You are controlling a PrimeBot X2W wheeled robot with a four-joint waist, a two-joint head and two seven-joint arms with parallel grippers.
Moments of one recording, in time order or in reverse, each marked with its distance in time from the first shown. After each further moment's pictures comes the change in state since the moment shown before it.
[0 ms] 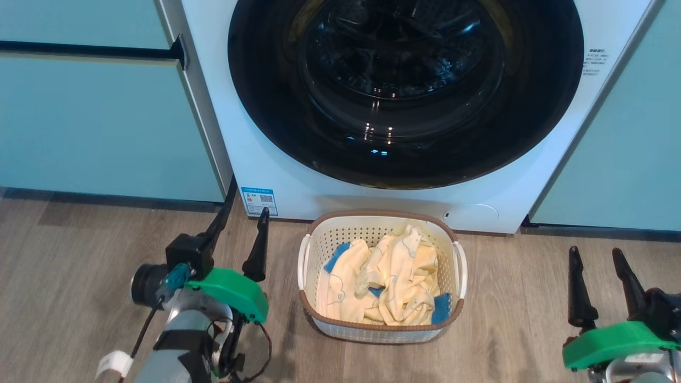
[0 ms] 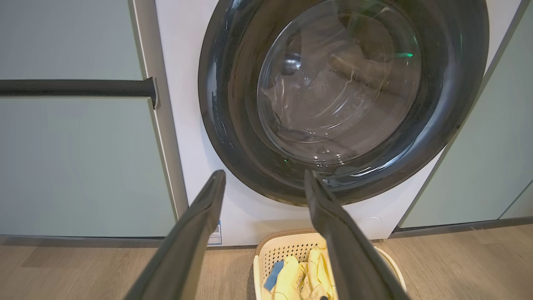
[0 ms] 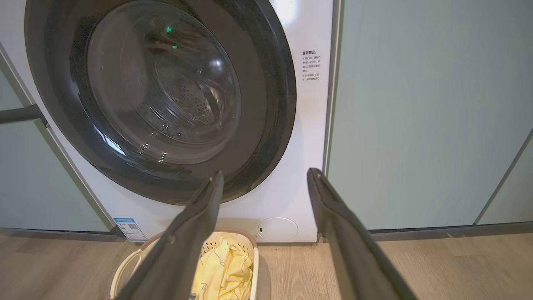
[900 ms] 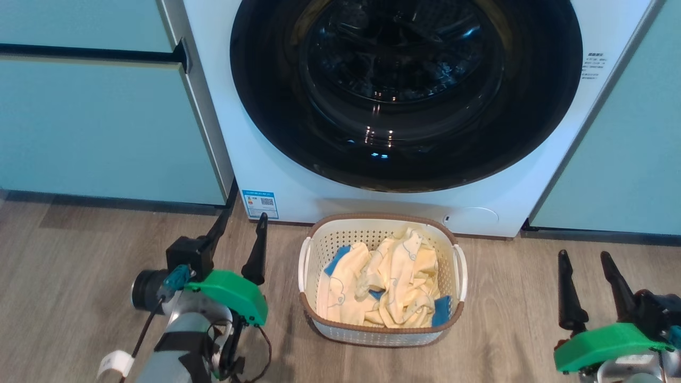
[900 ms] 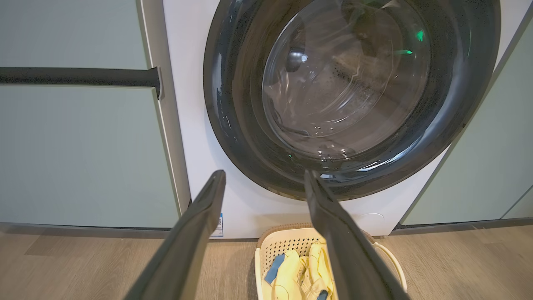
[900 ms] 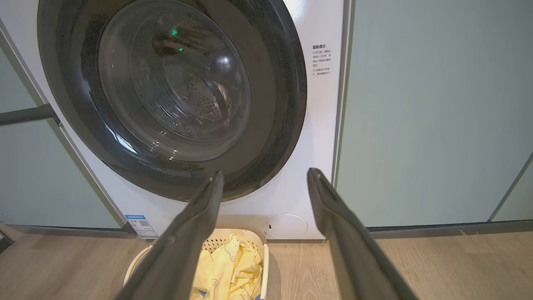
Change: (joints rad) left arm -0.006 -0.001 -0.003 0.044 -0.018 0.026 0.000; right arm 0.000 0.000 0.034 0.019 0.035 0.000 0.000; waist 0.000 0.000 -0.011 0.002
